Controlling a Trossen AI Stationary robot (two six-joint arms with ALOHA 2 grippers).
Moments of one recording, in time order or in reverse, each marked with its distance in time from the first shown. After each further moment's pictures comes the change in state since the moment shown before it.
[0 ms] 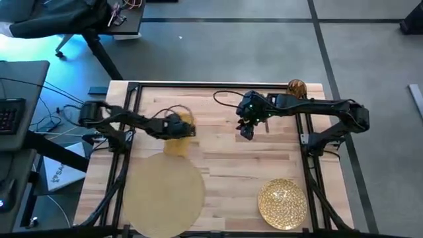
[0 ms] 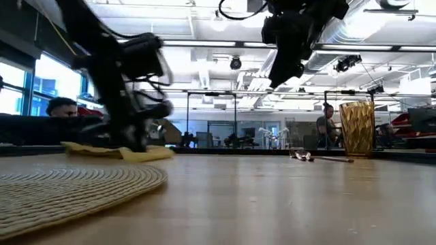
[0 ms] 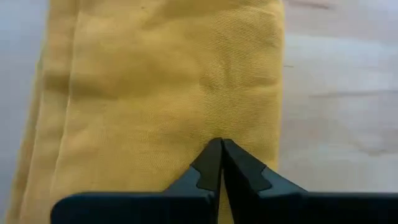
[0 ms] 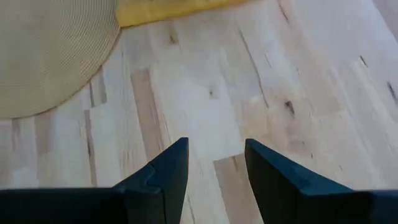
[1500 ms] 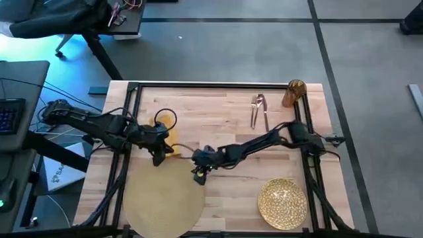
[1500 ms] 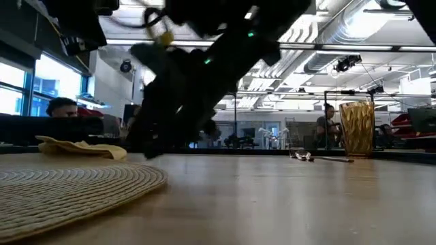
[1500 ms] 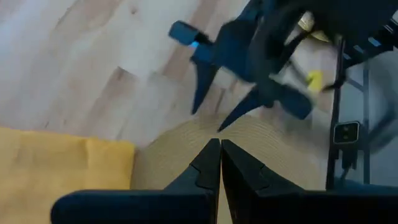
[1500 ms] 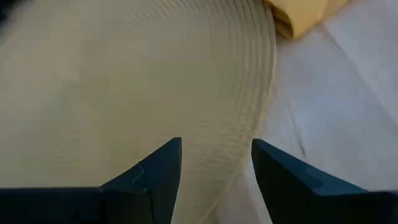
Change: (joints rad) left arm -0.345 -0.591 0.248 -0.401 0.345 0.755; right arm 0.450 0.856 0.456 0.485 0.272 0.421
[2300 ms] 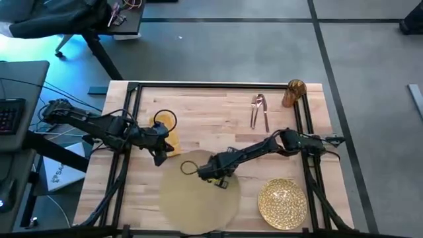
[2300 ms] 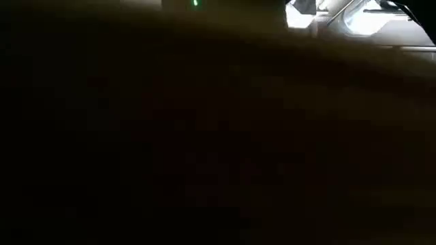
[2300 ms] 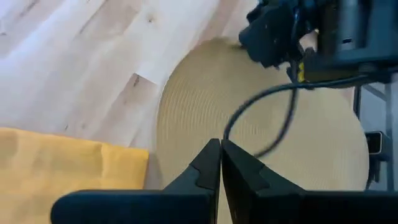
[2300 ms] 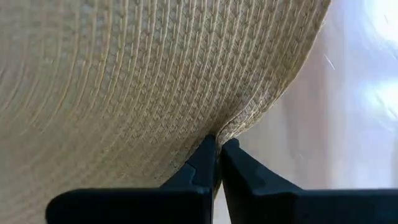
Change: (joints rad) left arm -0.016 0.004 0.000 -0.003 -0.096 0.007; right arm 0.058 0.053 0.272 -1.195 0.005 0.131
